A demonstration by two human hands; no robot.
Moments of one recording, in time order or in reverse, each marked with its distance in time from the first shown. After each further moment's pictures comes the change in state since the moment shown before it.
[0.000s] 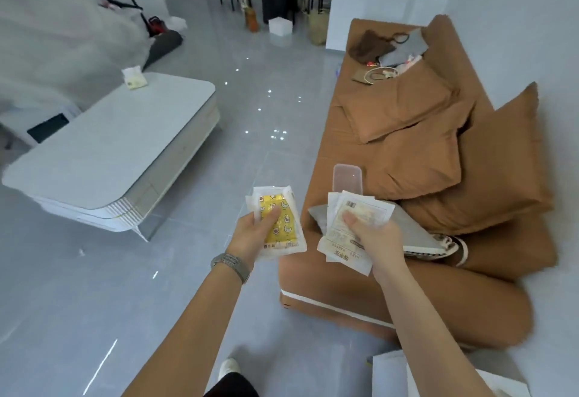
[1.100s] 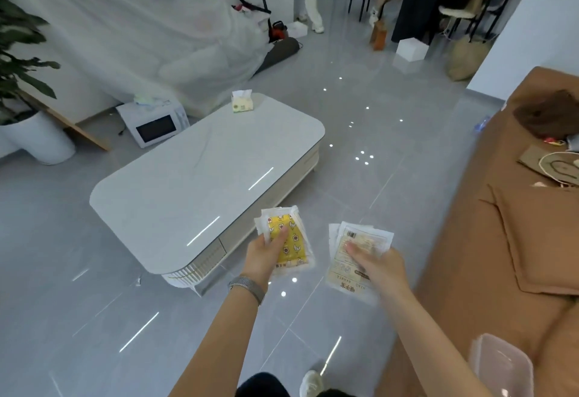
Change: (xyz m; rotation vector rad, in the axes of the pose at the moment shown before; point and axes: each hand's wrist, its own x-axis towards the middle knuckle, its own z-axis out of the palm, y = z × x) left_hand 0.473 0.176 -0.268 -0.203 0.429 -0.096; right_hand 0.414 -0.115 0.479 -0.218 -0.350 0.073
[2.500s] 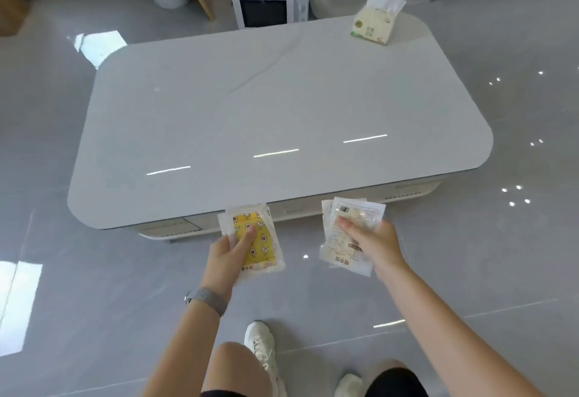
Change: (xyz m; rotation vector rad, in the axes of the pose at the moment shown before) left_hand 0.485 -0.104 0.084 -0.400 0.729 -0.173; right_hand 0.646 0.068 0.237 -0.461 -0.694 0.060
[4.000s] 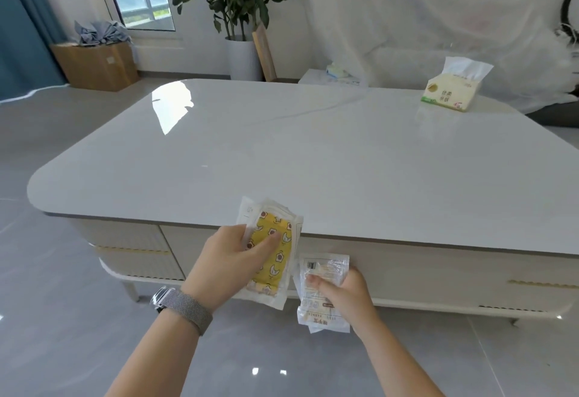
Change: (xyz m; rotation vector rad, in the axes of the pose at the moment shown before) left_hand 0.158 -0.090 -0.009 0.359 0.082 0.541; right_hand 0.221 0.171 0.154 -0.184 -0.365 -0.376
